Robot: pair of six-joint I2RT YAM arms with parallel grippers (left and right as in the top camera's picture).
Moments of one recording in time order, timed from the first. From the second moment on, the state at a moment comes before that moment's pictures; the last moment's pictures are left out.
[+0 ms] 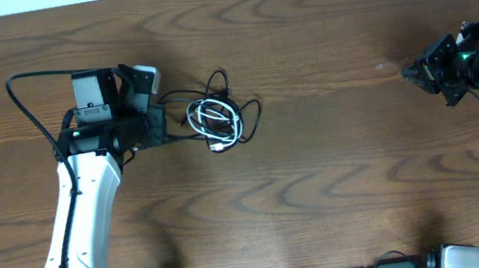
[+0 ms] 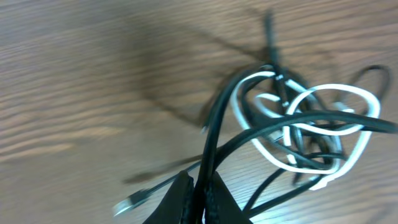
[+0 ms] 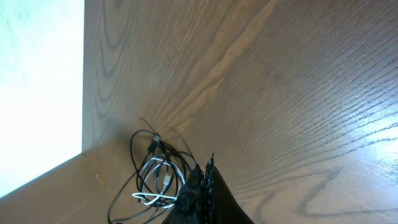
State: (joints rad) left arm 0.01 1.43 1.08 -0.64 0.28 0.25; right arm -0.24 1.46 1.24 -0.89 -0.55 0.82
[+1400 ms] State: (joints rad) left arm -0.30 1.43 1.08 -0.29 0.91 0.19; right arm 0.34 1.64 1.24 -0.73 -0.47 0.12
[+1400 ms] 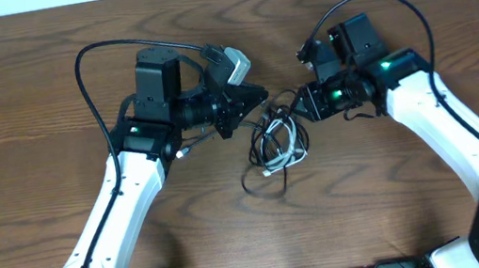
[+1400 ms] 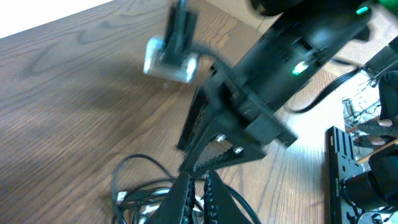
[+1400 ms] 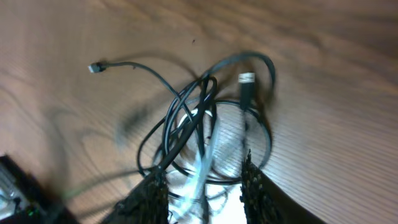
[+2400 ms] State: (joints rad) left arm -0.30 1.43 1.08 -0.59 0.53 0.19; right arm 0.46 1.71 1.24 -0.88 -0.44 0.15
